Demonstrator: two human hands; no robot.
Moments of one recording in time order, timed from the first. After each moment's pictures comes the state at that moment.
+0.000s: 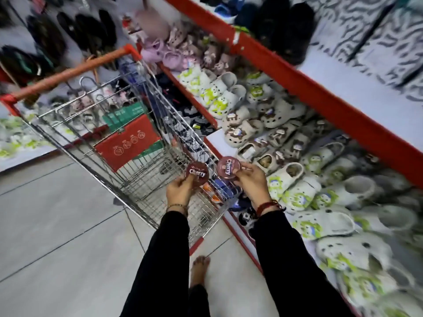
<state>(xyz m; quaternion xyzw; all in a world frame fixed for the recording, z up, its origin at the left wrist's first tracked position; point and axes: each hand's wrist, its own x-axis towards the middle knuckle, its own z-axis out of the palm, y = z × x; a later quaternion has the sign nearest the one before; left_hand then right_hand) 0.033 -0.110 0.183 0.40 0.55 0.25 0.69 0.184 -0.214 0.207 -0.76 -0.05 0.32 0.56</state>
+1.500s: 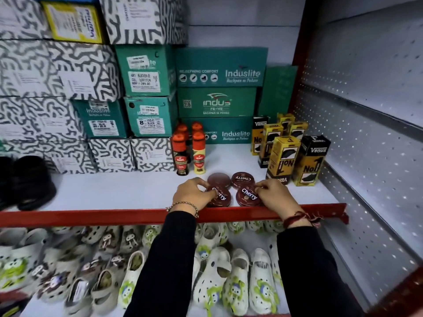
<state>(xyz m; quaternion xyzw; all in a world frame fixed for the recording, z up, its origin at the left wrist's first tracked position) 0.311 -0.419 0.431 0.91 0.03 -0.02 0.42 0.294 -0.635 0.425 -0.91 0.13 -0.06 0.39</state>
